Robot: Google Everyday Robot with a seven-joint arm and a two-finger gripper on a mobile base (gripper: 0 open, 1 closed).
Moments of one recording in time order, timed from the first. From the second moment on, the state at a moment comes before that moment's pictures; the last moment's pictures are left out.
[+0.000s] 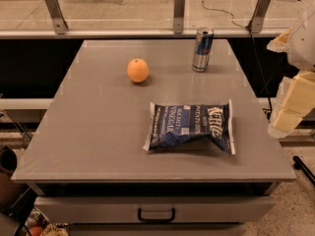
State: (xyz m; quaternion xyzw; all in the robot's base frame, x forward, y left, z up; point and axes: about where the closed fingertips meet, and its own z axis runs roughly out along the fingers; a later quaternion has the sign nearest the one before) arm 0.438 -0.214 0.985 -0.60 0.78 -0.05 0.17
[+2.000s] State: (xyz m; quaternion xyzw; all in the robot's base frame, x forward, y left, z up) arm 0.649 -0.281 1.011 -0.42 0.75 0.09 0.50
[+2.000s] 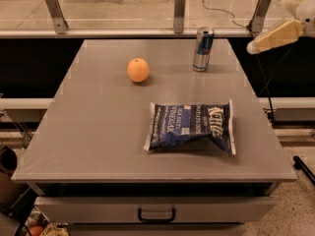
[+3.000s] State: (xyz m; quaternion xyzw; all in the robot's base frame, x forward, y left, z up) arm 0.716 -0.241 0.966 -0.37 0.71 0.18 0.58
